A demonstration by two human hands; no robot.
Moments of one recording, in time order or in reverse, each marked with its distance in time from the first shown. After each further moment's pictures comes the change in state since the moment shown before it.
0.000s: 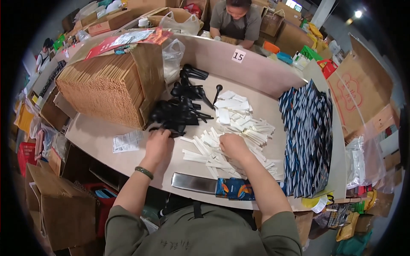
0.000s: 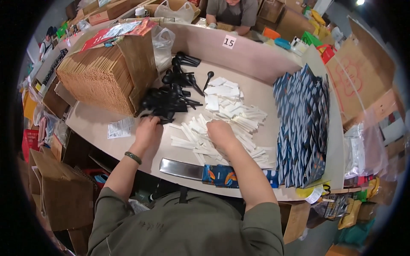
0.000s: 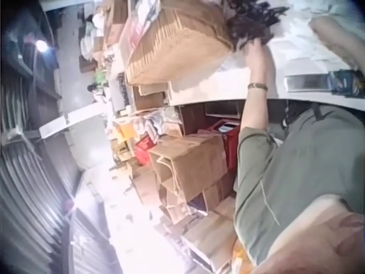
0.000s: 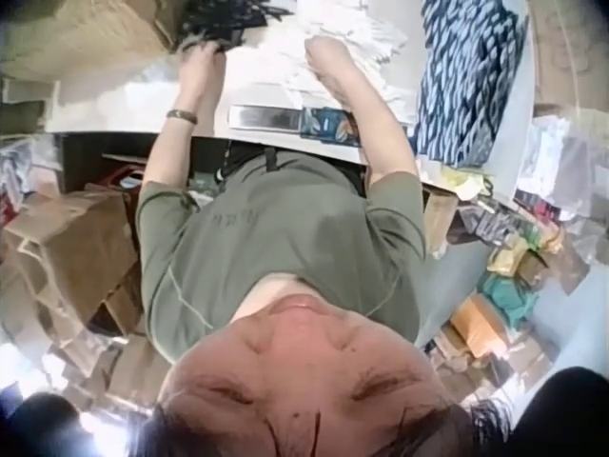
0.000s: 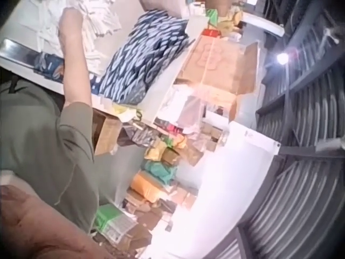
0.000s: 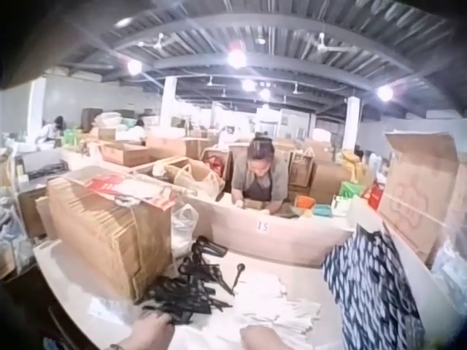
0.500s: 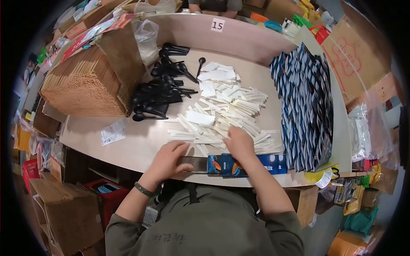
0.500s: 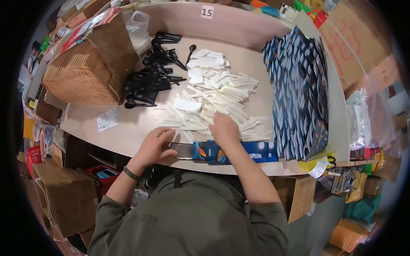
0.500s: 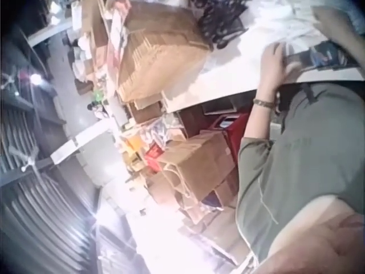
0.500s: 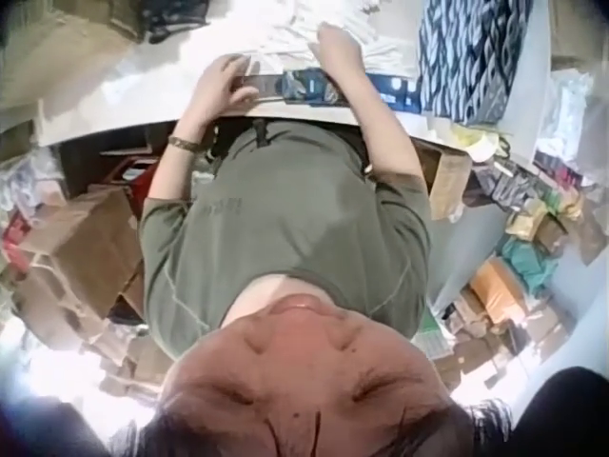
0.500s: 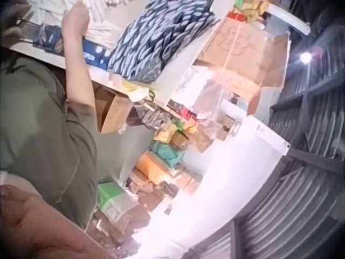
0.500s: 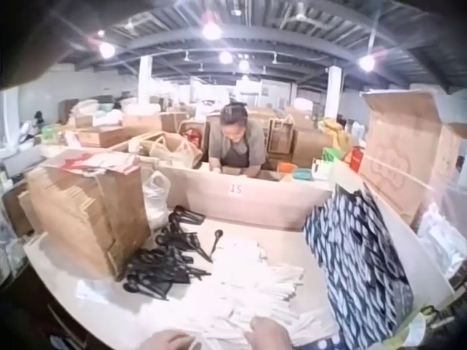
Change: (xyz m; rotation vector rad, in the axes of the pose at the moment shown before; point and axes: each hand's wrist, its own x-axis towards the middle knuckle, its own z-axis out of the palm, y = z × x) left_hand -0.059 0.092 -0.028 -0.411 -0.401 0.295; right_hand -0.097 -0.028 -0.014 0.133 0.161 0.459
